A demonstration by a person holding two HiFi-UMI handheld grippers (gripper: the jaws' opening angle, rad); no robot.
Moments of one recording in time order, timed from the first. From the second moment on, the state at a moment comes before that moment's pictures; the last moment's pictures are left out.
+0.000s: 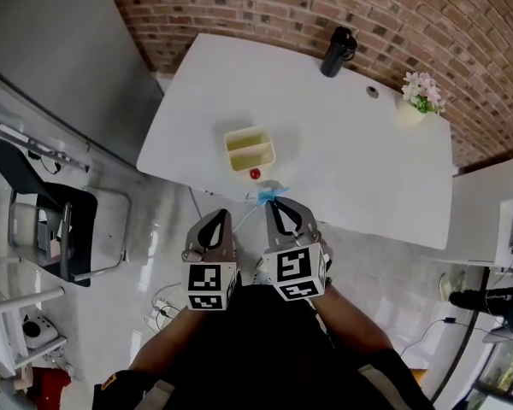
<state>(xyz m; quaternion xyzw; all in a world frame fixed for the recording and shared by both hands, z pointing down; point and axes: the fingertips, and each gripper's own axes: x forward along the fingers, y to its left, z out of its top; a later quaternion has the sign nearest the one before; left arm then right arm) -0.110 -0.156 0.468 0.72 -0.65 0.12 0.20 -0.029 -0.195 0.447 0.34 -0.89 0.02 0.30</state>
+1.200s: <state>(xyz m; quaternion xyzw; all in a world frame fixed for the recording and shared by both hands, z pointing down) -0.094 -0.061 0.423 0.72 -0.67 0.12 0.15 0.002 -0.097 0.426 0.34 -0.91 0.05 0.24</state>
